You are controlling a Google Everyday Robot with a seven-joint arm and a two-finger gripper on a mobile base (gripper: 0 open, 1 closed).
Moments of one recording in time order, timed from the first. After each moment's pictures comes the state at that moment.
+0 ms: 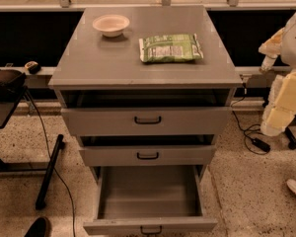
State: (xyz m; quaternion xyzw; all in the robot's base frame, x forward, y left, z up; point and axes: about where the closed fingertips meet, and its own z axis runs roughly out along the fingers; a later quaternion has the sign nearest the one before) arm 0.438 -0.217 0.976 -0.60 0.78 -0.03 0.16
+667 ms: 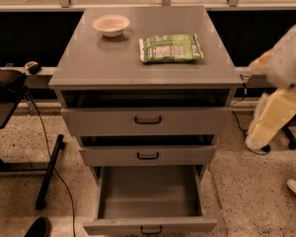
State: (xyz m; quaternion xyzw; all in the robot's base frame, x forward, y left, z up) arm 0.440 -0.208 0.940 -0.60 0.78 0.00 0.17
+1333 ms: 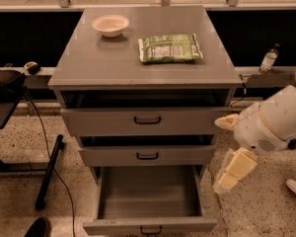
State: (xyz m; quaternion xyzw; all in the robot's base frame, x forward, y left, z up) arm 0.418 -0.165 0.804 -0.59 0.77 0.15 0.21
